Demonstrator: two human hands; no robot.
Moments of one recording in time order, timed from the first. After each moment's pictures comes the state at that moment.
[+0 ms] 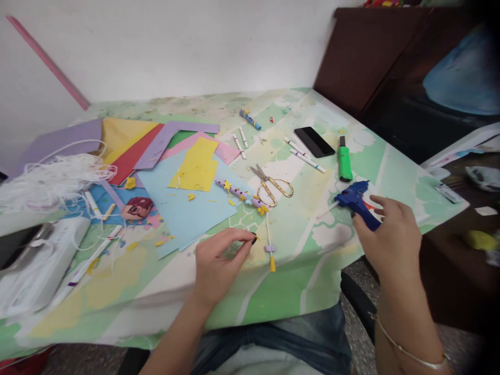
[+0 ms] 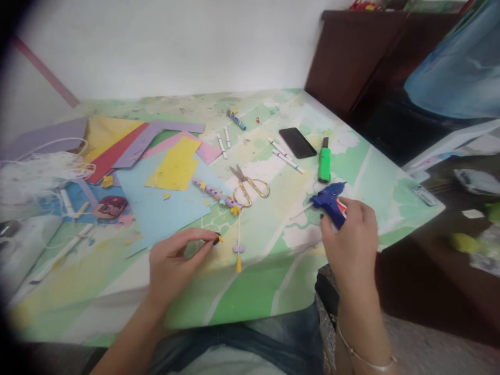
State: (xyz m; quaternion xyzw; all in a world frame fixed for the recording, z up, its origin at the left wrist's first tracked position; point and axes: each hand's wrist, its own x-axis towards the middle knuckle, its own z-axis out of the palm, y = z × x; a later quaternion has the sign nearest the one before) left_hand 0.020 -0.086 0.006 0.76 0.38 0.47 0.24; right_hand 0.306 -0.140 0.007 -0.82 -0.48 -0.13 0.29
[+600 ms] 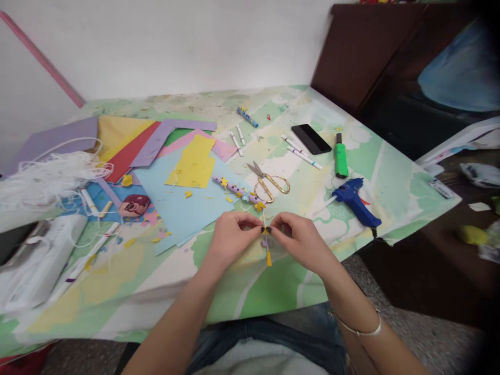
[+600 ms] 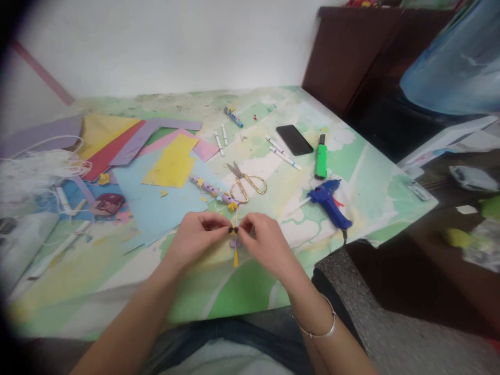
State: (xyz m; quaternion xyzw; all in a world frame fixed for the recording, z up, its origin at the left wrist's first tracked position) left_hand 0.050 -0.061 0.016 0.64 0.53 0.24 0.50; right_hand 0.208 -0.111 0.015 -0.64 -0.65 0.28 0.29
